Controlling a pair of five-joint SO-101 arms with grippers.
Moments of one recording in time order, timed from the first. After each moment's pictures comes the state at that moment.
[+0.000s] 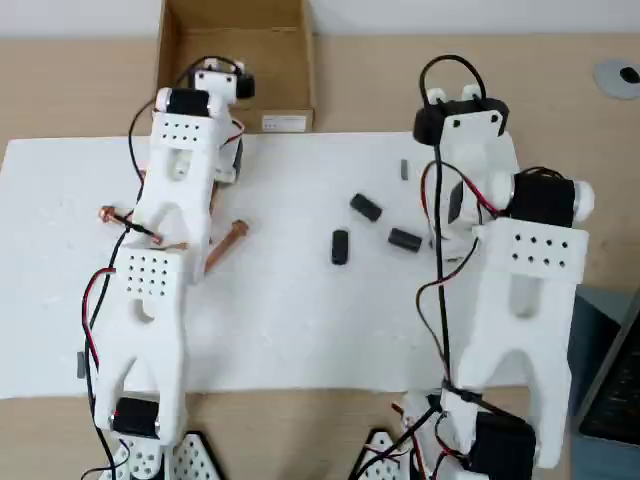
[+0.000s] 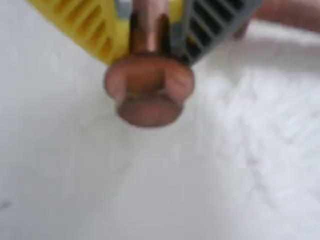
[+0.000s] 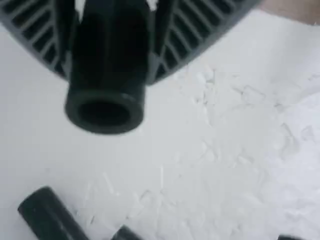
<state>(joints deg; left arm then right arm) 3.8 60.6 -71.6 98.4 -13.8 5.1 -23.7 8.7 98.6 9.0</state>
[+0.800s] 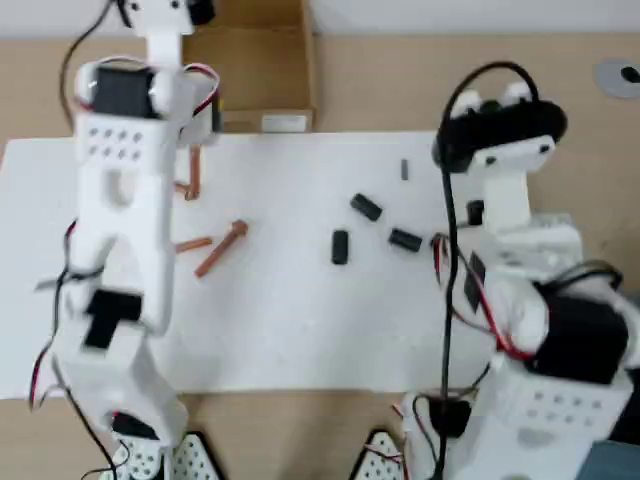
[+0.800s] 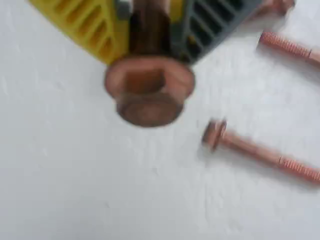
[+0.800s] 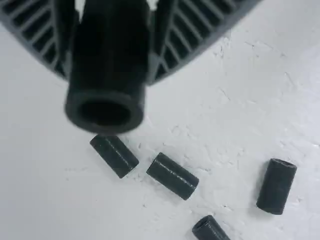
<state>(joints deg) 4.7 11.0 -44.8 100.2 -2.8 5.1 -47.0 3.8 101.1 9.0</state>
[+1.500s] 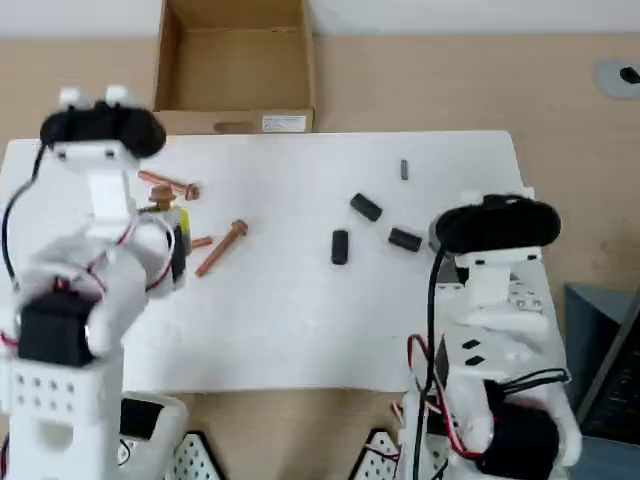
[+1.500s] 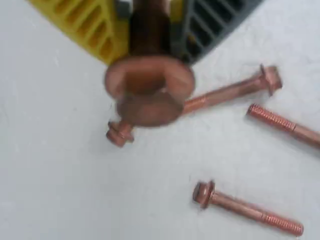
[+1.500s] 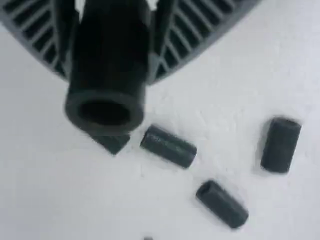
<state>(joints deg) 4.7 -56.4 27.3 78.1 -2.6 5.1 -83.3 45.3 82.9 0.7</state>
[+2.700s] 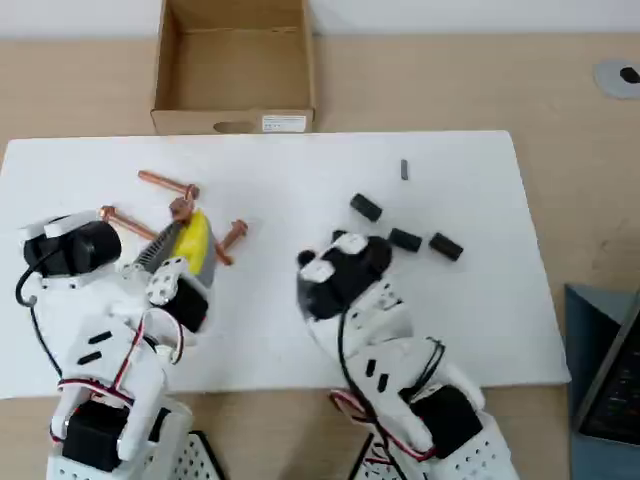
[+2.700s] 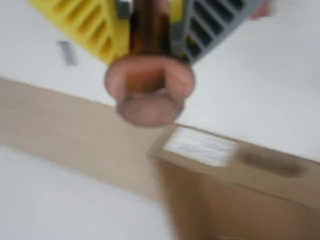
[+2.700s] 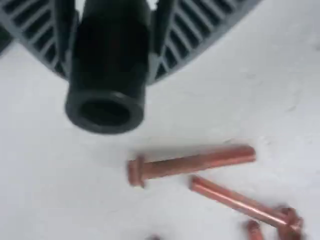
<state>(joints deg) 13.6 -103.8 72.3 45.2 21.2 -38.1 -103.5 83.1 54.5 -6.2</state>
